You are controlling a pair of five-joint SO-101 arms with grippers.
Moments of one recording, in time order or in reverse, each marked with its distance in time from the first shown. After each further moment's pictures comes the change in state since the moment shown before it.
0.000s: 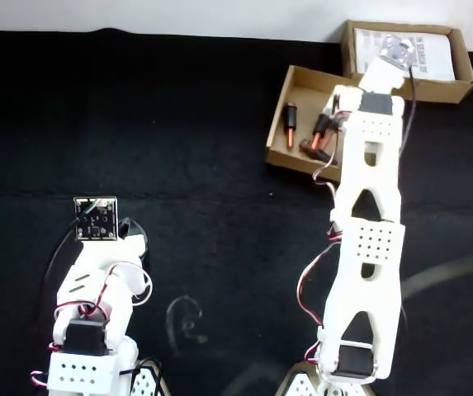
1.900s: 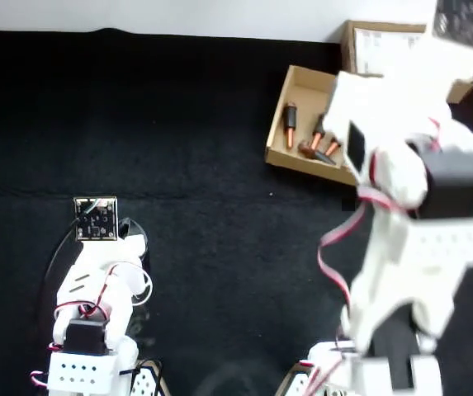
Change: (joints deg) left arm 0.0 0.0 0.0 0.0 0.0; right arm -11.0 -73.8 23.7 32.7 5.5
